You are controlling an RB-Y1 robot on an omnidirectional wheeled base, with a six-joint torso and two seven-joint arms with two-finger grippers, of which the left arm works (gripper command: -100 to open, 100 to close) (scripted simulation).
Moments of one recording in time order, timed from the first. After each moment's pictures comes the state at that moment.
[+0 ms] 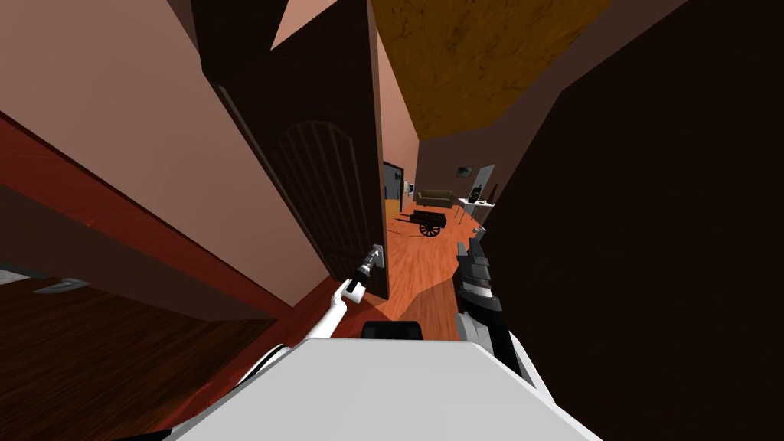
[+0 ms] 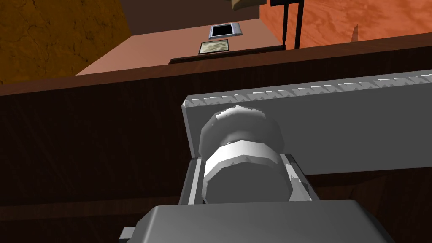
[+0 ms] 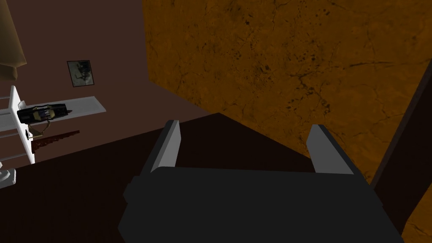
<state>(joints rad) -0.17 0.15 -0.23 -1.05 -0.06 -0.43 0.19</state>
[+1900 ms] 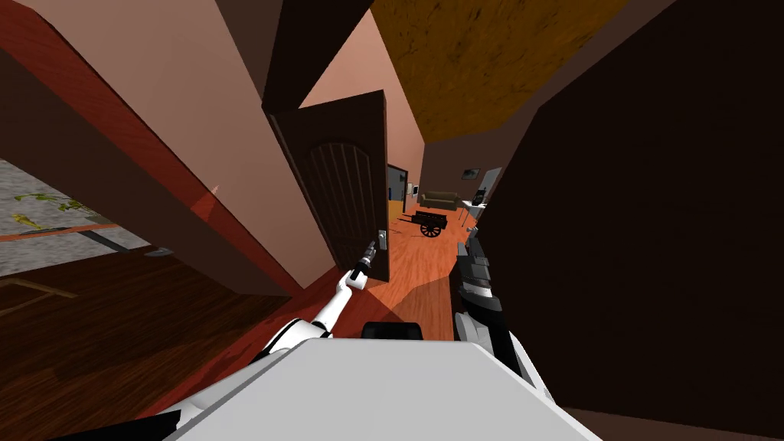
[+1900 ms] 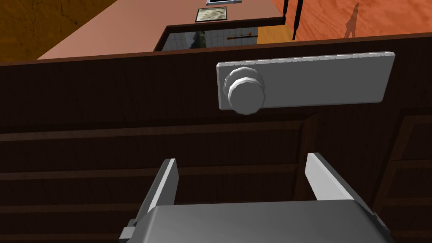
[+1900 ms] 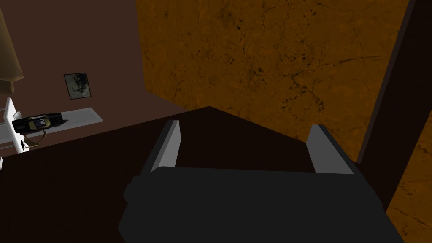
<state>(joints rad) -0.34 0.12 -0.13 -0.87 -0.03 -0.40 0.19</state>
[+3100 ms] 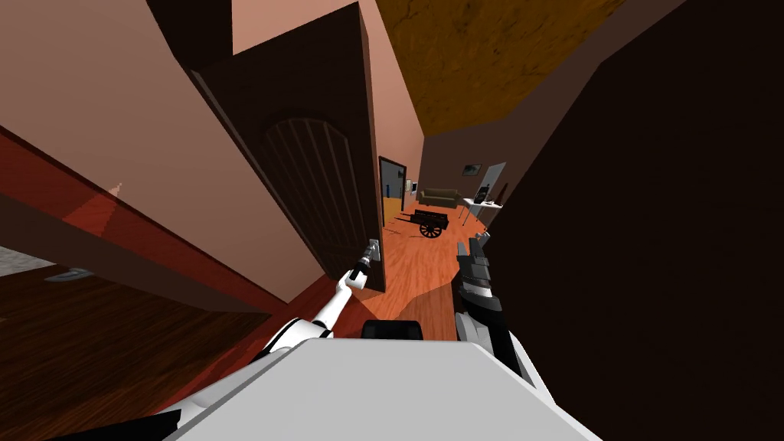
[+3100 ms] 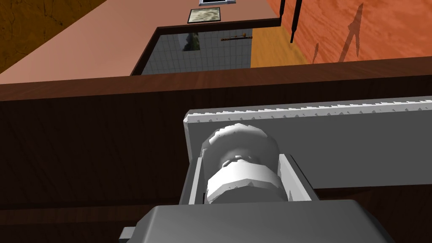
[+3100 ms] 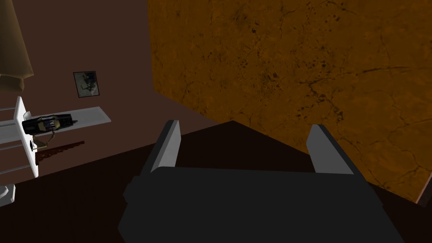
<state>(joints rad) -0.35 0.12 -0.11 -0.85 -0.03 -0.42 0.18</state>
